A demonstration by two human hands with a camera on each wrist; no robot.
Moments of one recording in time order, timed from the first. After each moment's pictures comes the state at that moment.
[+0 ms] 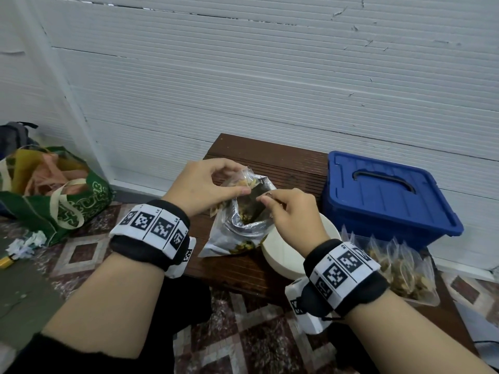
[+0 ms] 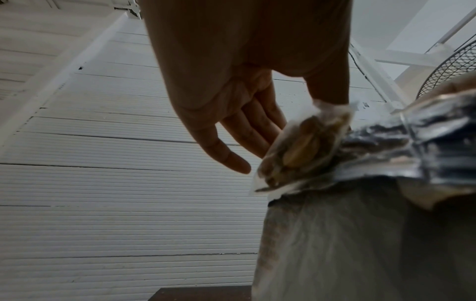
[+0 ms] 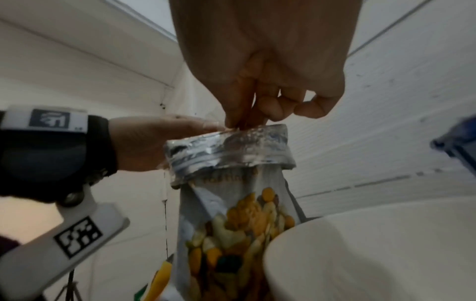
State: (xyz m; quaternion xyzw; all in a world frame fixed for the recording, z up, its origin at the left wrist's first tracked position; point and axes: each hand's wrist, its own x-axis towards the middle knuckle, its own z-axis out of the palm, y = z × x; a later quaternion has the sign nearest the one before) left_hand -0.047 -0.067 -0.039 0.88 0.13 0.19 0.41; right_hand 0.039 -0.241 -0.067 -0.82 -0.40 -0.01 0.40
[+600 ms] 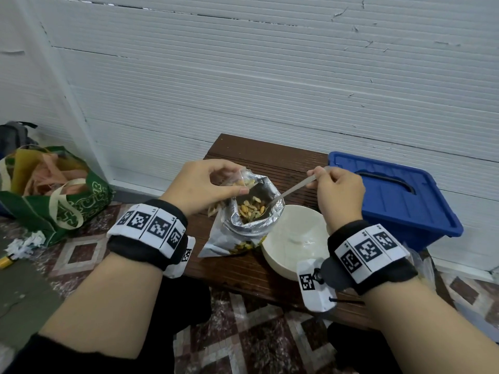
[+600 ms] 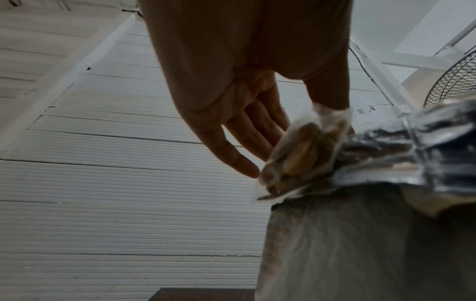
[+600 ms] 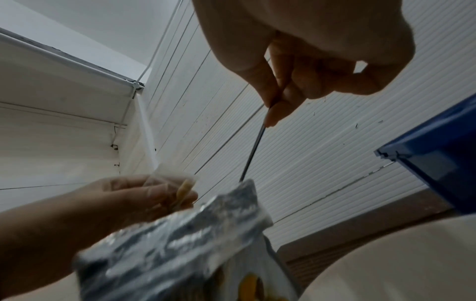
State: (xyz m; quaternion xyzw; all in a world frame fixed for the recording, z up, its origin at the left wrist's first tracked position) left_hand -0.049 -0.064 -0.036 0.88 0.14 0.18 0.42; right_hand 0.070 -0.258 -0.034 -0.81 -0.12 -0.05 0.58
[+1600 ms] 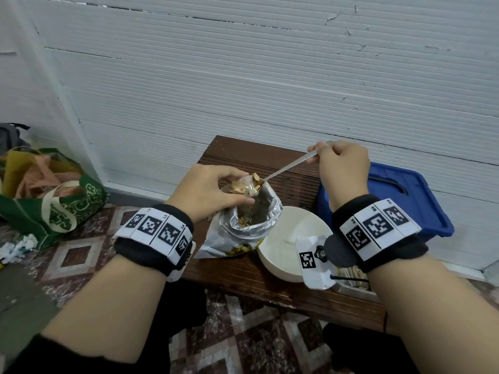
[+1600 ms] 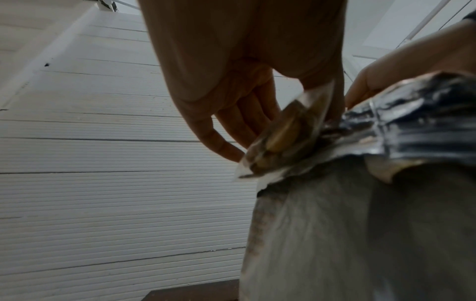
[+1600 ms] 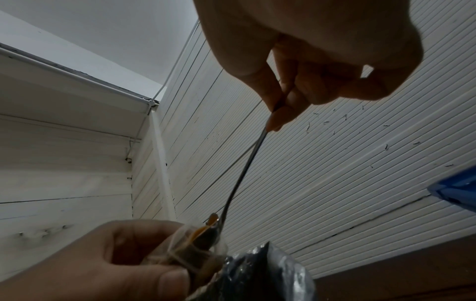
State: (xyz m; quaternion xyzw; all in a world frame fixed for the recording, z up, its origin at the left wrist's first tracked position) left_hand -0.043 -0.079 -0.034 0.91 0.13 0.17 0.37; right_hand 0.088 -0.253 0.000 -0.80 -0.16 -0.07 0.58
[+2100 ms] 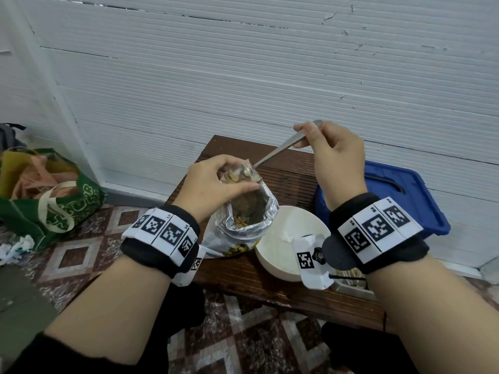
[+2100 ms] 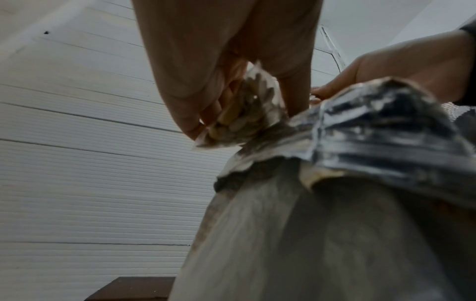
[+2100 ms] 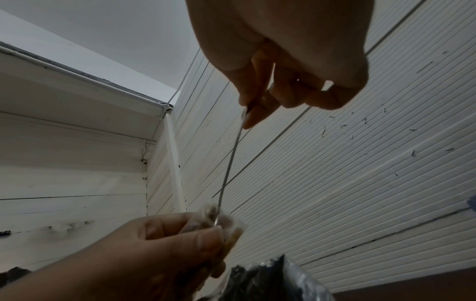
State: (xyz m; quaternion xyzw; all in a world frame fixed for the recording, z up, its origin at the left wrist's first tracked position) left_hand -0.034 -0.092 -0.036 0.84 0.17 0.25 0.45; right_hand 0.070 -0.249 0.015 -0.72 -0.27 -0.08 0.64
